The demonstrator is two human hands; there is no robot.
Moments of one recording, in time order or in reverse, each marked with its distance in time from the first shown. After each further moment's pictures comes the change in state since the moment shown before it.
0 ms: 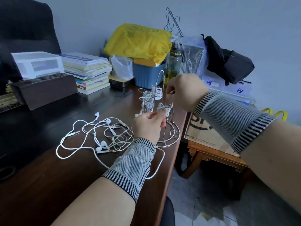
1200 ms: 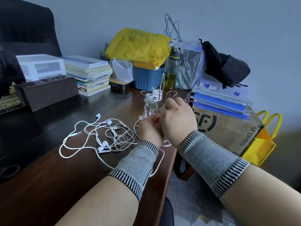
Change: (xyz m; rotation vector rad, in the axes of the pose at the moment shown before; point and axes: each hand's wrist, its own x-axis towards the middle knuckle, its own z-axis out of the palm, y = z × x) left_hand -0.006 -0.001 0.004 0.124 -0.061 0.056; right_hand -0.051 -0.029 0.063 -0.108 0.464 -0.112
